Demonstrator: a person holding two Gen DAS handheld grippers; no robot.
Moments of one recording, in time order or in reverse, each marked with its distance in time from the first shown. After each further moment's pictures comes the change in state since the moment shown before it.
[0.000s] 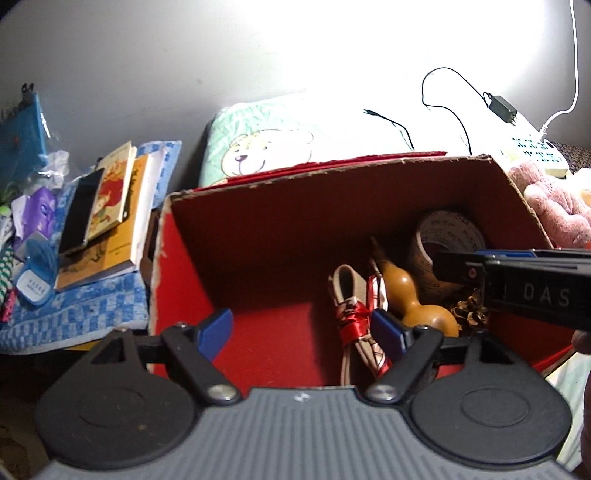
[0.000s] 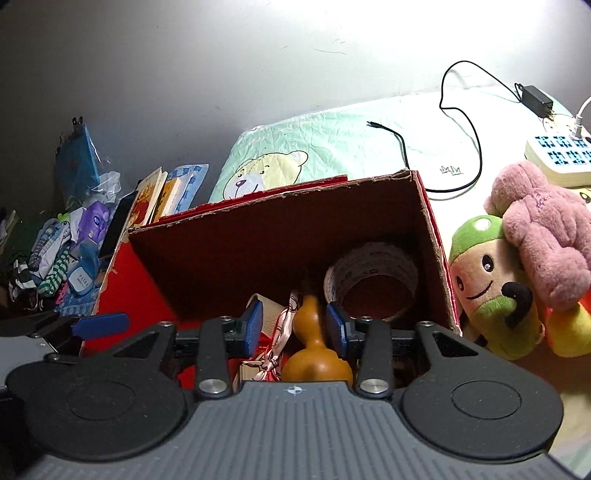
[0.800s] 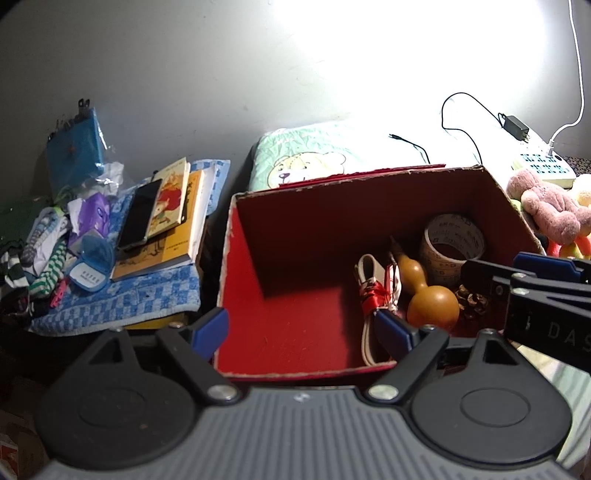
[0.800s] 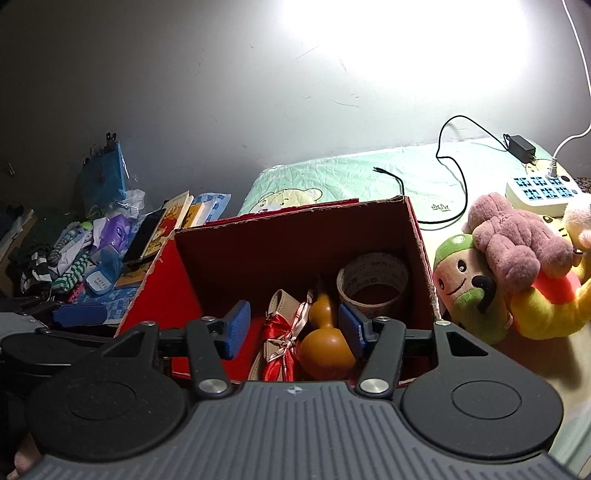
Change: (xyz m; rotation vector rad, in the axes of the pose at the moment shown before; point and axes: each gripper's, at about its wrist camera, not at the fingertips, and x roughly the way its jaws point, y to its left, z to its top) left arm -0.071 -0.001 -0.038 -0.022 -0.088 0.125; right arm -0.064 0.023 -0.044 -0.071 -0.167 0.007
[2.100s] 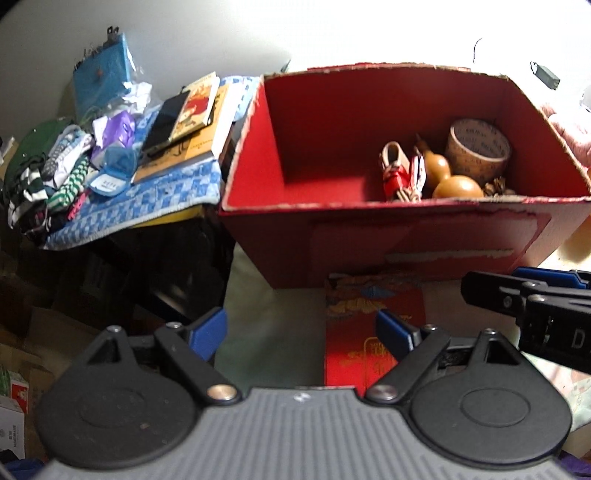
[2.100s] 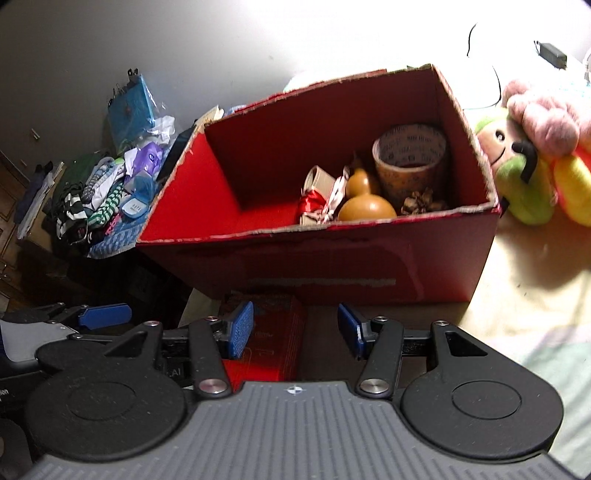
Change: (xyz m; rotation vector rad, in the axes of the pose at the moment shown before) left arm 0.006 -0.004 -0.073 -0.064 0.203 0.076; right arm 0.005 -0.001 -0.058 0.066 0.274 0.146
